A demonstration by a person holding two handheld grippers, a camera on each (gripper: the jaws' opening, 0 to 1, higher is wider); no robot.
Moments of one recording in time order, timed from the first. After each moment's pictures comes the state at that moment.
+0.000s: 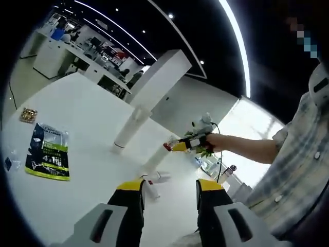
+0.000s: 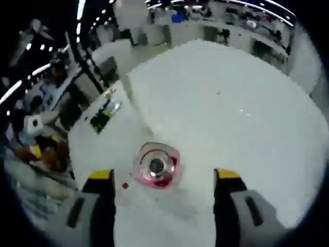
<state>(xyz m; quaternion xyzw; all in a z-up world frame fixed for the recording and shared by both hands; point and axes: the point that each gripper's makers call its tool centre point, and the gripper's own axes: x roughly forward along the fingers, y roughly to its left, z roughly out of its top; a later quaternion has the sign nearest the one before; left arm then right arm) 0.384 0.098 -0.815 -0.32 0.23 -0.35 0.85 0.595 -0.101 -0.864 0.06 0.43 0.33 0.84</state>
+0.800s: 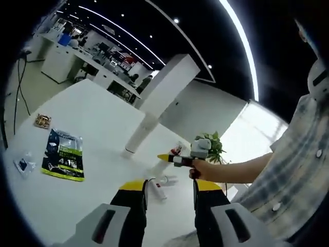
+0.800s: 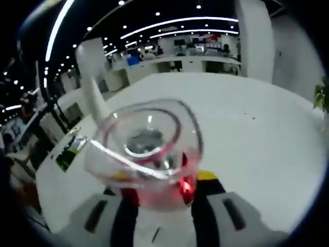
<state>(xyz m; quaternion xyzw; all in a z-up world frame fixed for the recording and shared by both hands) 0.373 0.128 -0.801 -0.33 0.22 -0.30 0.87 0.623 -0.082 -0.908 -0.01 0.31 0.25 0.92</state>
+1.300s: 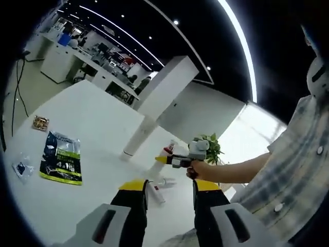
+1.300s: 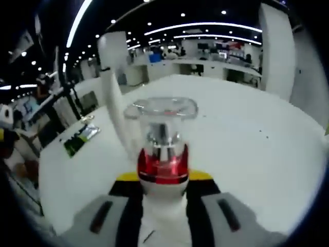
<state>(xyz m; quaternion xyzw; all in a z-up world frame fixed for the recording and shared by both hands) 0.386 0.122 -0.795 -0.32 0.21 -0.32 0.87 0.621 -0.067 -0.904 -0.07 0.29 0.34 0.89</state>
